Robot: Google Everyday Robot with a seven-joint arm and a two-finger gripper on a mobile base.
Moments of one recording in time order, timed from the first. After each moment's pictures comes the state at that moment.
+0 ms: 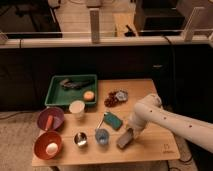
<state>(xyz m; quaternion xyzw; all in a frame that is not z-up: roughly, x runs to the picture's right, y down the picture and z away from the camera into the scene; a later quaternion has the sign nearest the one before) 0.138 0.222 0.808 -0.27 -0.20 -0.33 0.88</state>
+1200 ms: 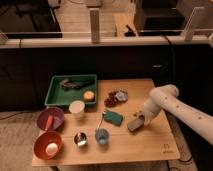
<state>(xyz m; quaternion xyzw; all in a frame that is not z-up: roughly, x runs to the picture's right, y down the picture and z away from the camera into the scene) 0.240 0.173 0.832 -0.25 -0.17 -0.24 0.92</state>
